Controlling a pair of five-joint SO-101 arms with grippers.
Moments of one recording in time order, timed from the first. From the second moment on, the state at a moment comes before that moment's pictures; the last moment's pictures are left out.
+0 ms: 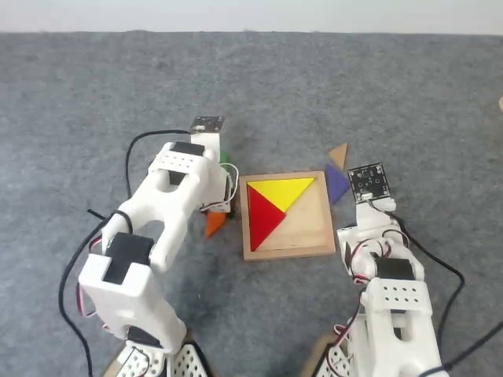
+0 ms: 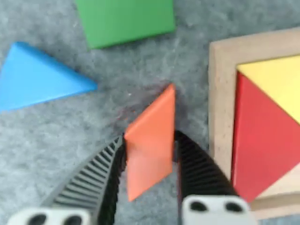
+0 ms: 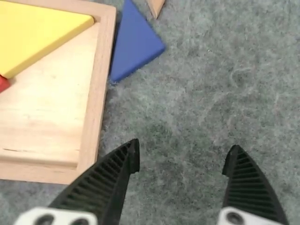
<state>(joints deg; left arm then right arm) 4.7 15.5 22.7 66.4 14.2 -1.7 -54.9 81.6 37.0 13.9</state>
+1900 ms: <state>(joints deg) 29.8 31.1 -11.7 70.8 33.5 13.3 -54.9 80.3 37.0 6.7</state>
